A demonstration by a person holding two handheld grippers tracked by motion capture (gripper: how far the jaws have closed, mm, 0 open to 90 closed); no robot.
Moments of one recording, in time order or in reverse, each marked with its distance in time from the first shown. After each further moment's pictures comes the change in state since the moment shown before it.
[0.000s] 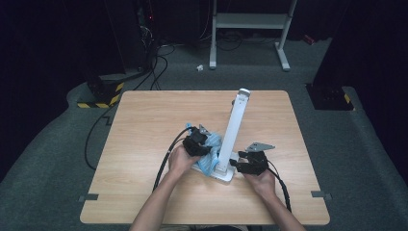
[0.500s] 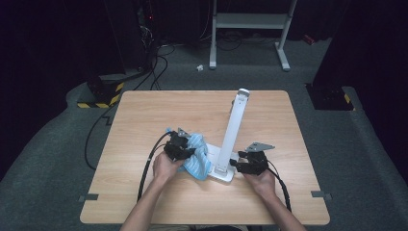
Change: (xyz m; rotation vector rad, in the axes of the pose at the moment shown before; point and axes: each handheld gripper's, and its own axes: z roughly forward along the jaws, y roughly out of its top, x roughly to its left) left arm 0.016 -0.047 -0.035 -0.038 0.035 -0.146; right arm 0.000 0.000 0.000 -0.001 -0.002 -0.003
